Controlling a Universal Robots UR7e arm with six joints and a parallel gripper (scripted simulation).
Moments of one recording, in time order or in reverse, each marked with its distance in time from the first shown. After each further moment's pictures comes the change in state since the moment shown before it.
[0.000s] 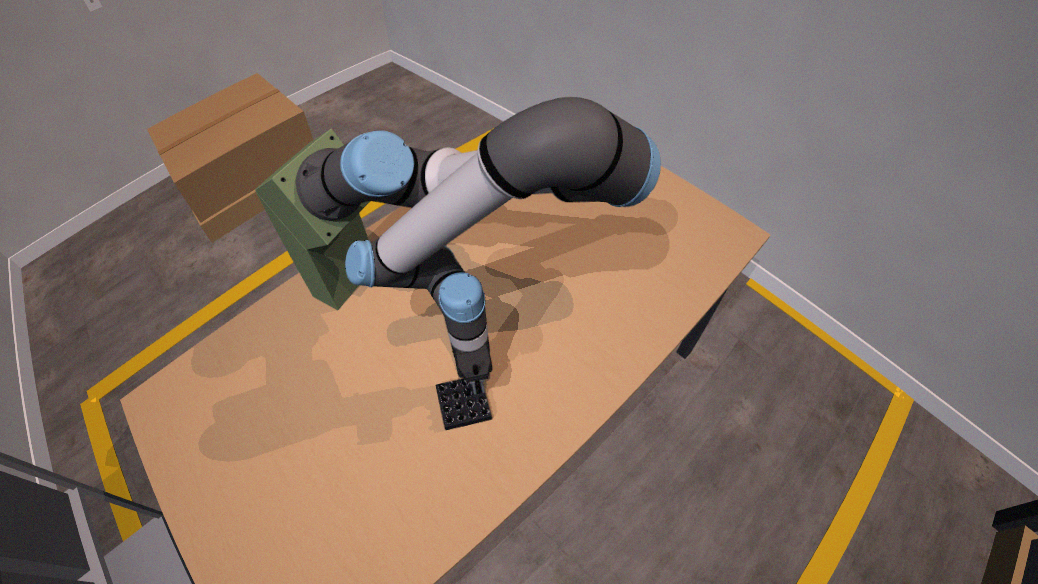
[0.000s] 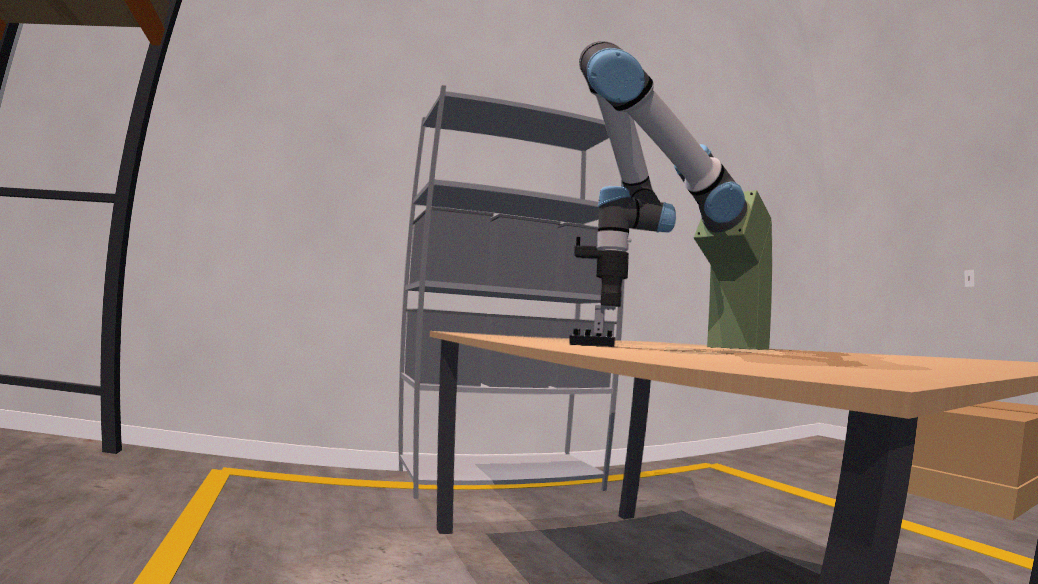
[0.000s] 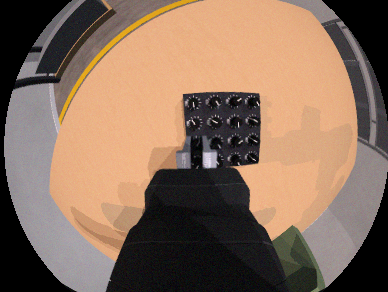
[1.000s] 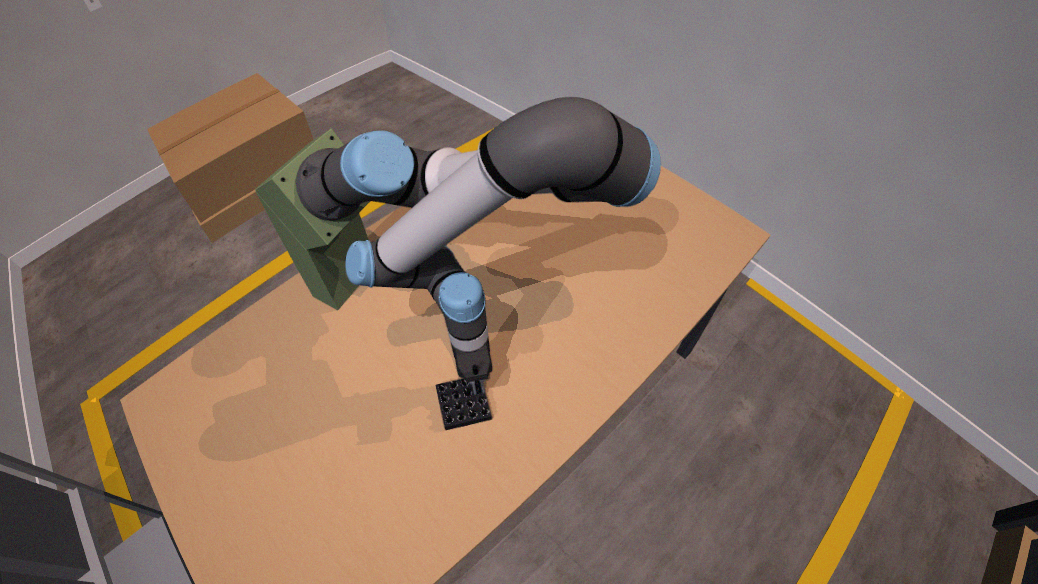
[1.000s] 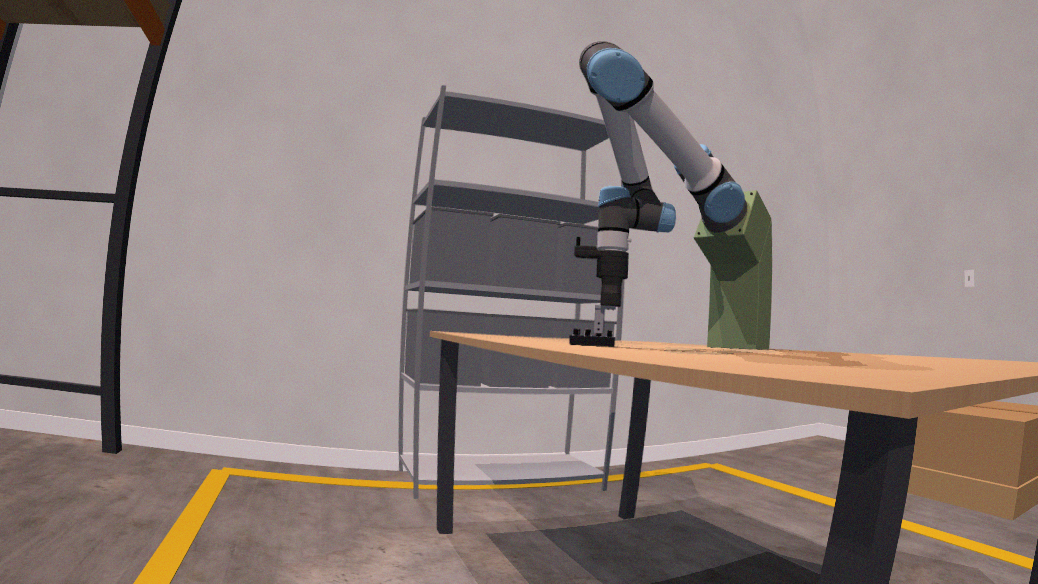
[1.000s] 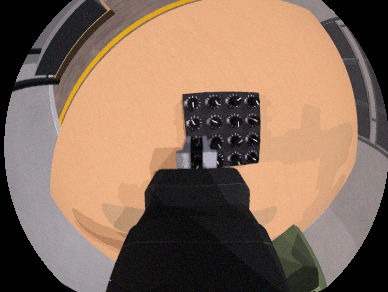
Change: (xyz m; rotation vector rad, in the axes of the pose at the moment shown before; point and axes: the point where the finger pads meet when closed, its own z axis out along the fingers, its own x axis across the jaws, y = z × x) arm 0.000 0.000 0.000 0.000 0.000 0.011
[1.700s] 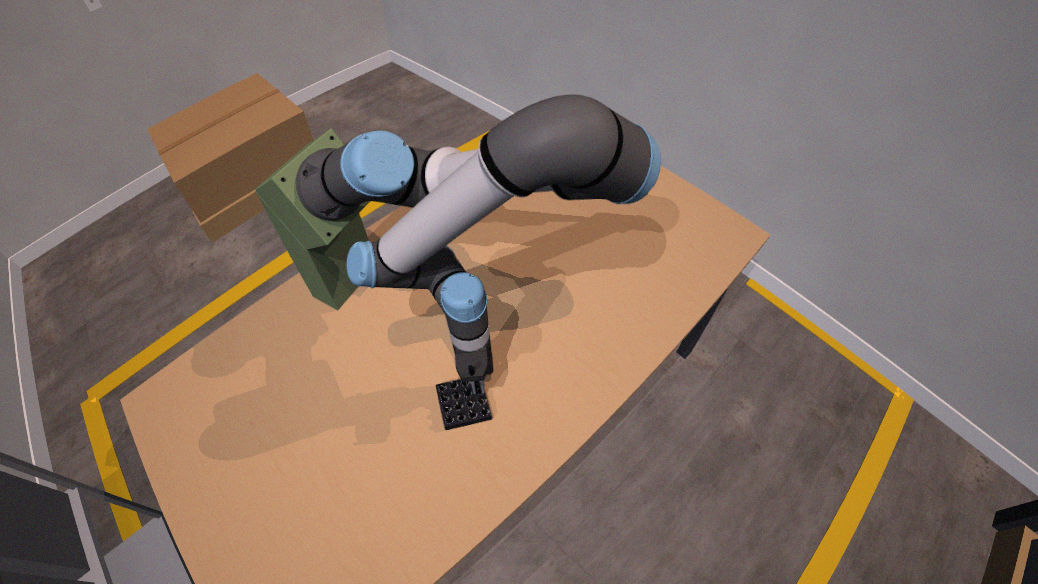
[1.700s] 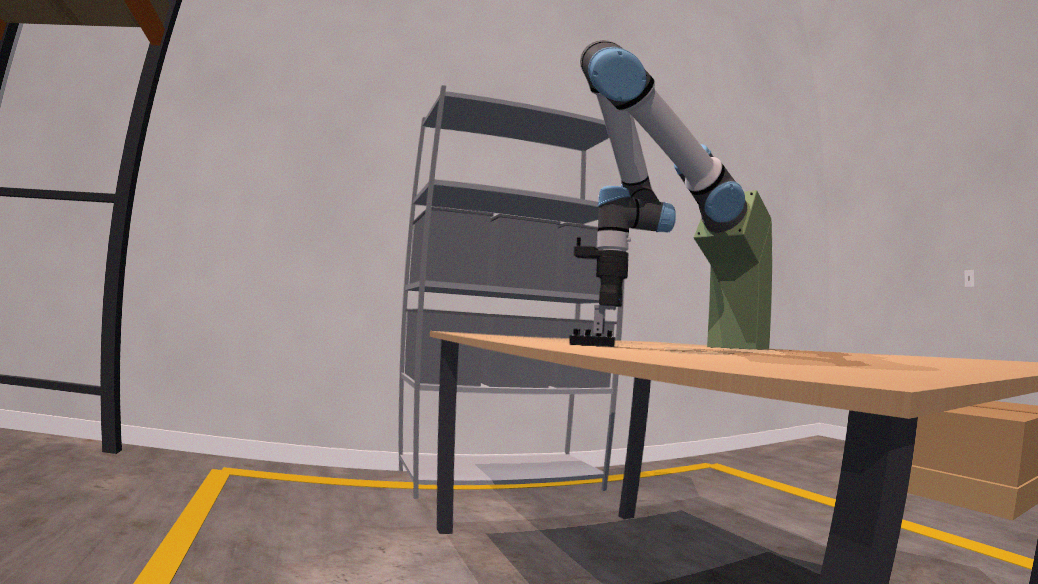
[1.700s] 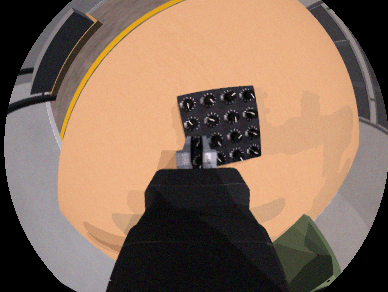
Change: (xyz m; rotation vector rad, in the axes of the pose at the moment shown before) arm 0.000 0.000 0.000 -0.001 -0.001 0.116
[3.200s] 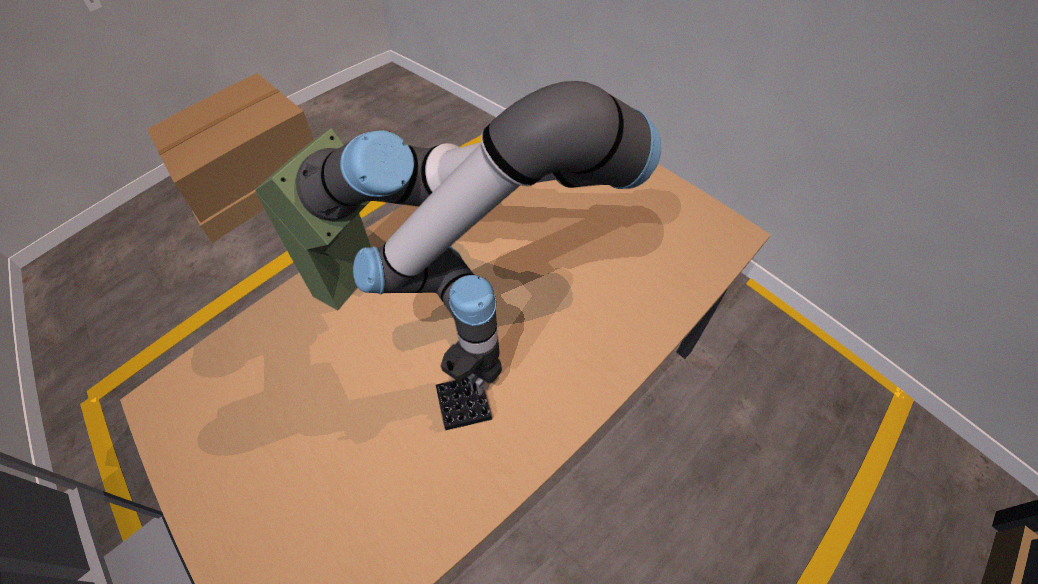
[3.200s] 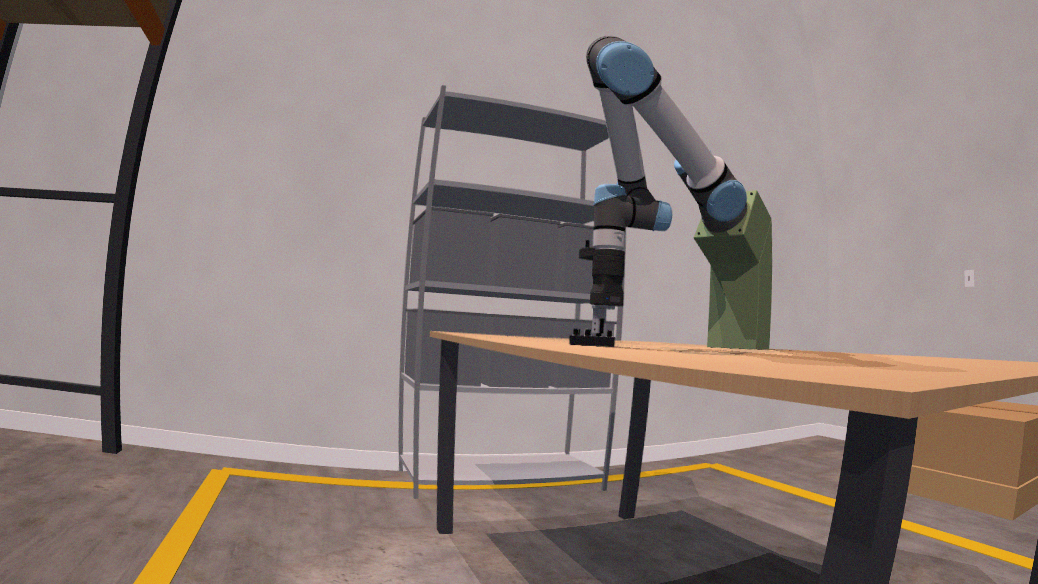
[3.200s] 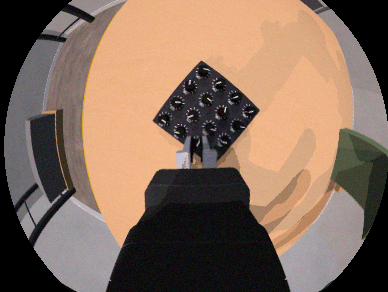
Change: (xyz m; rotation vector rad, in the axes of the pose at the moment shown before) arm 0.000 0.000 0.000 -0.005 -0.002 0.702
